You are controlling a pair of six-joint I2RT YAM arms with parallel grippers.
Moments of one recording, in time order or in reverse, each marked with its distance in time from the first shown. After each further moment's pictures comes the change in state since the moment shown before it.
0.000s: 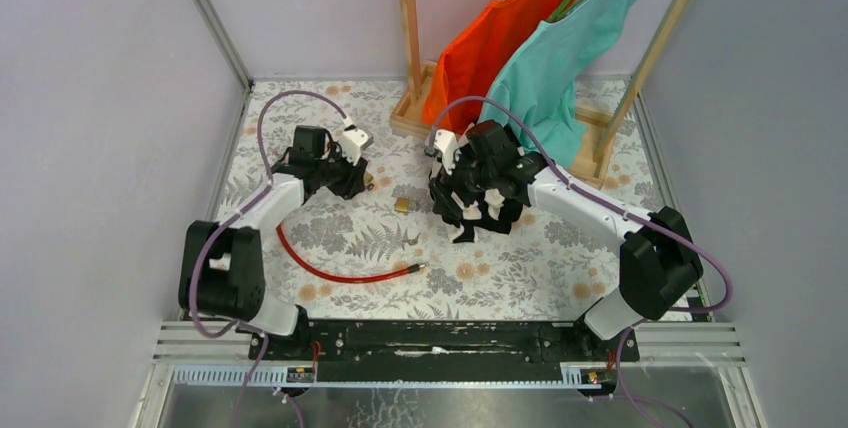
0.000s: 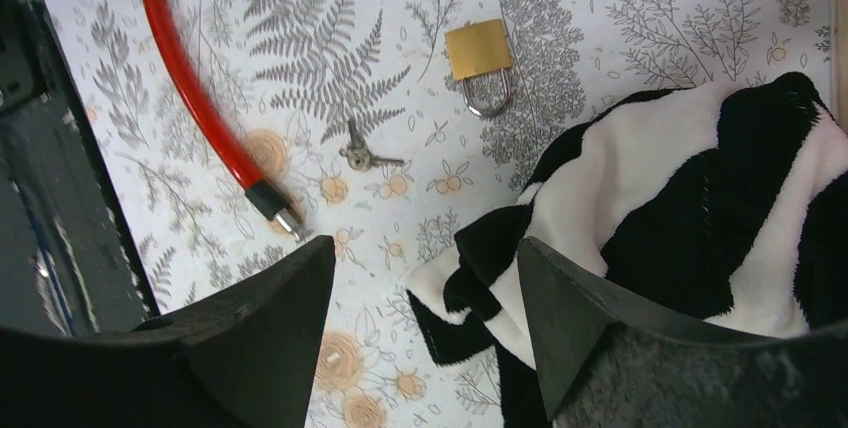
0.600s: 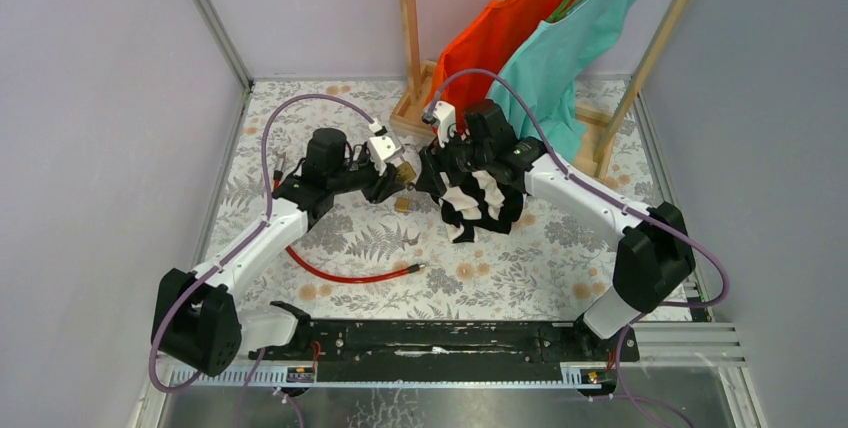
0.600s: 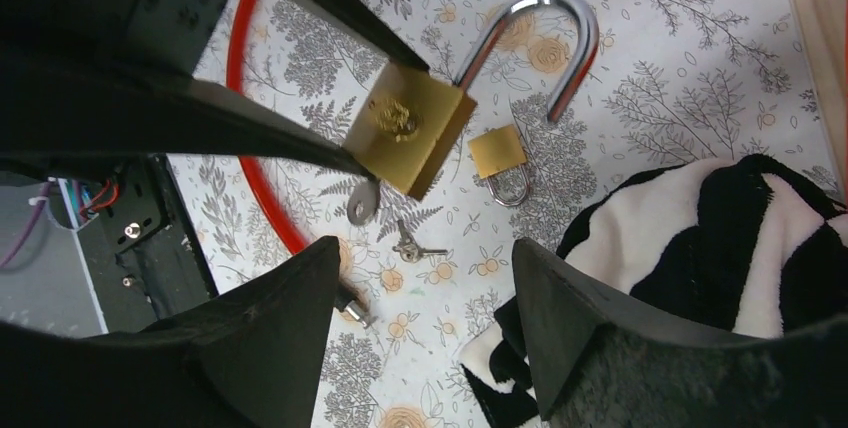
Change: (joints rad) left arm -0.262 -0.291 -0.039 0.106 0.159 -0.037; right arm 0.000 0.045 0.137 0.062 -0.014 0.276
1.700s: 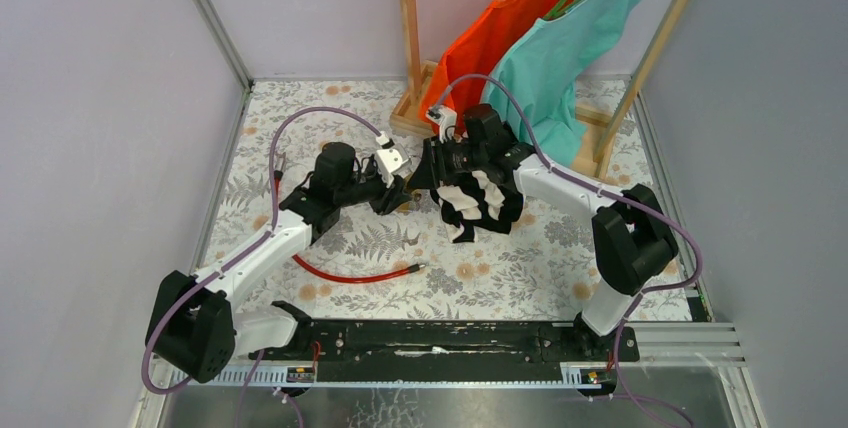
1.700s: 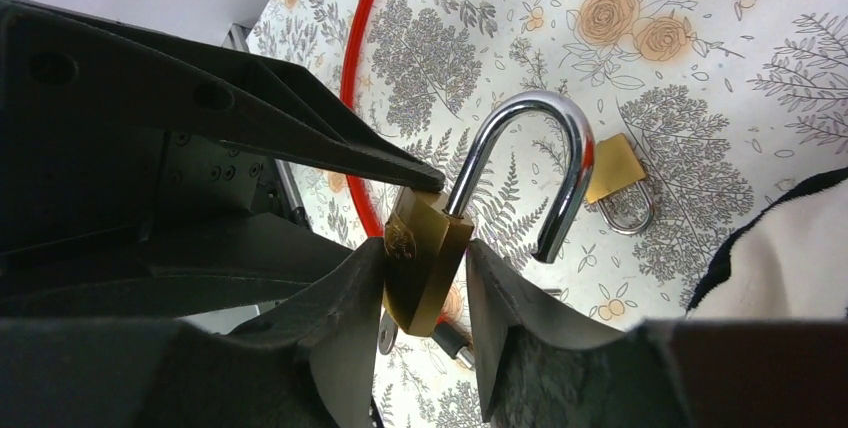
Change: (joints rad) left arm -0.090 -0.035 -0.102 0.113 -0.062 -0.073; right arm -0.044 0.108 -0.066 0.248 -0.198 0.391
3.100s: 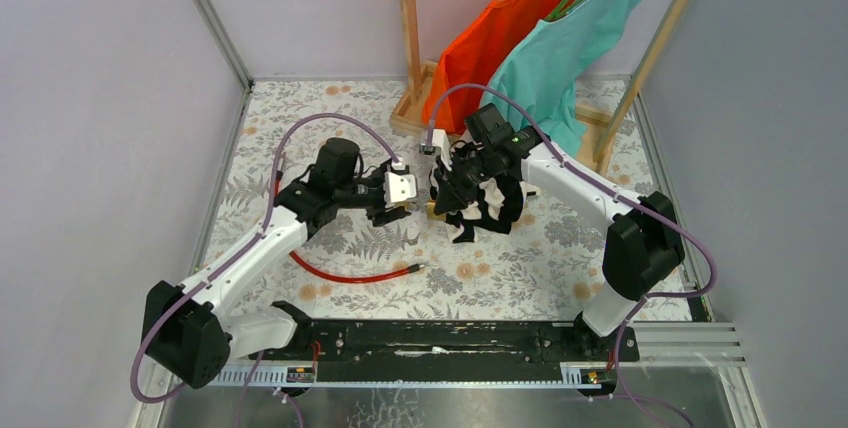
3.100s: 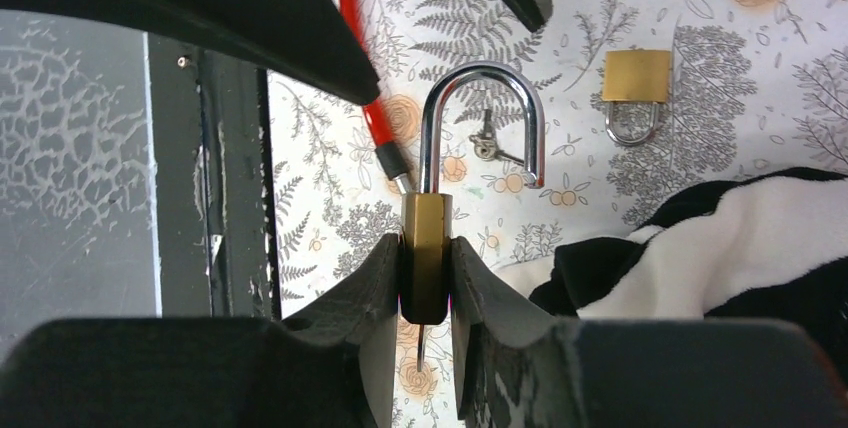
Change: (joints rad) left arm -0.034 -0.039 0.122 -0.311 0.127 0.483; right arm -0.001 -0.036 0.151 -0.623 -0.119 -0.831
